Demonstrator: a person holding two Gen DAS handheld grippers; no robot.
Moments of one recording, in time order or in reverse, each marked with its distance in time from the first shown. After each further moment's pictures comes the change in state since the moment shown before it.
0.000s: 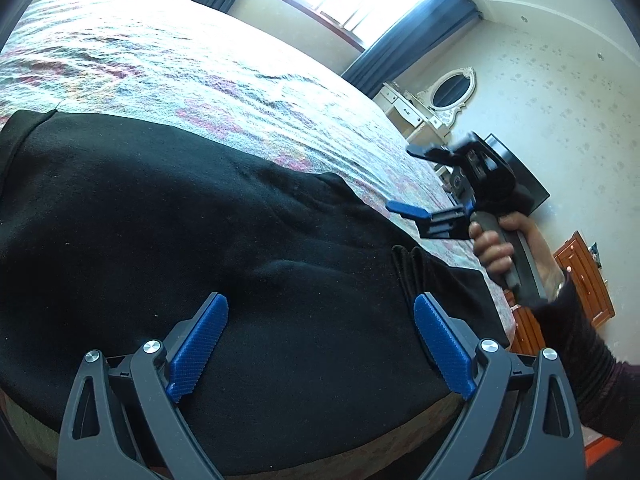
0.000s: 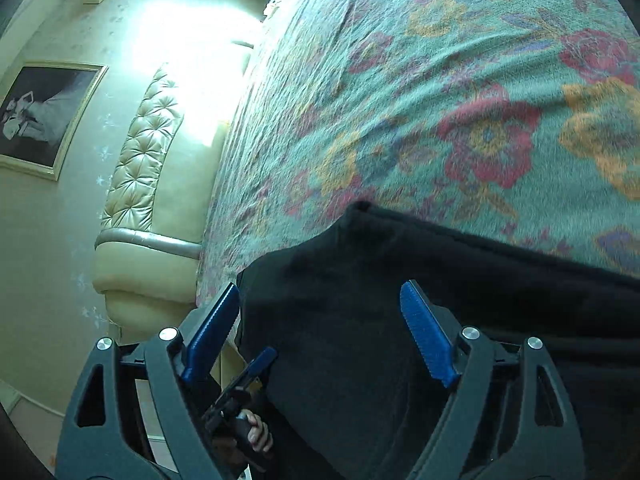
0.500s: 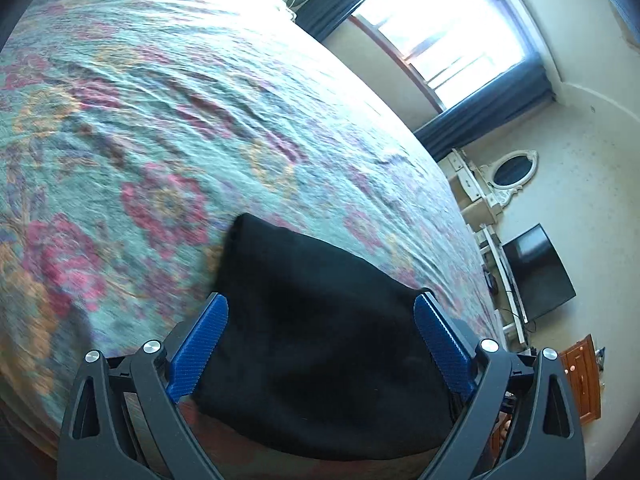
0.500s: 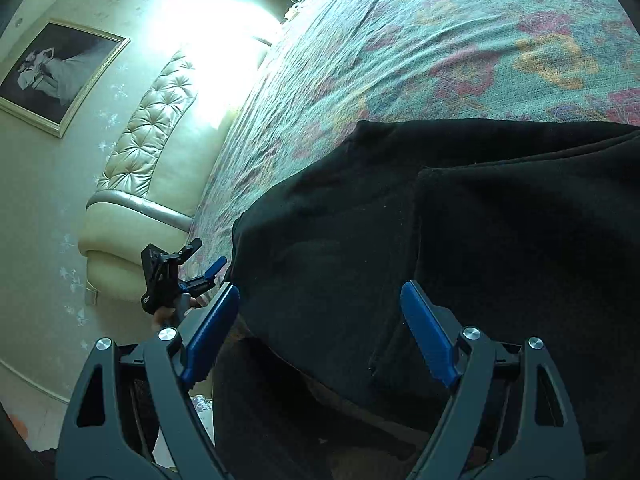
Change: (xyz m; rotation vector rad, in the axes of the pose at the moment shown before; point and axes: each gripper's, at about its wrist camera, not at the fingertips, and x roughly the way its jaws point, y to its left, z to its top) left arm -0.118 0.126 0.066 -0.277 -0.110 0.165; right arm -0.026 0.019 -0.104 -0.121 -0.057 -0.076
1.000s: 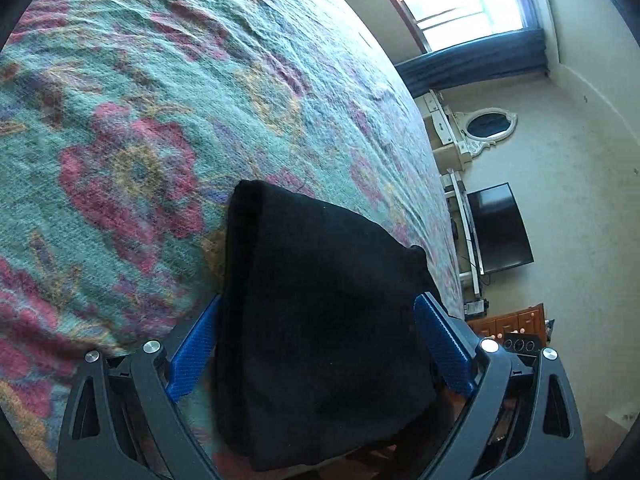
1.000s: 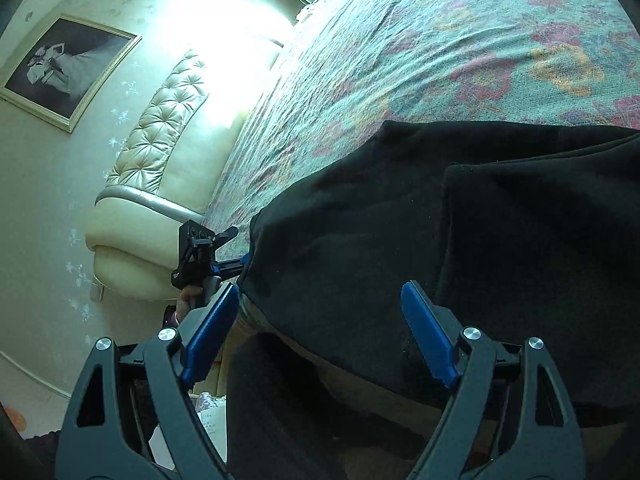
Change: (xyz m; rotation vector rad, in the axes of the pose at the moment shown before) left arm 0.055 0.033 0.020 -0.056 0.319 -0.212; right arm -0.006 0.018 -0.006 -0.012 -0.004 0.024
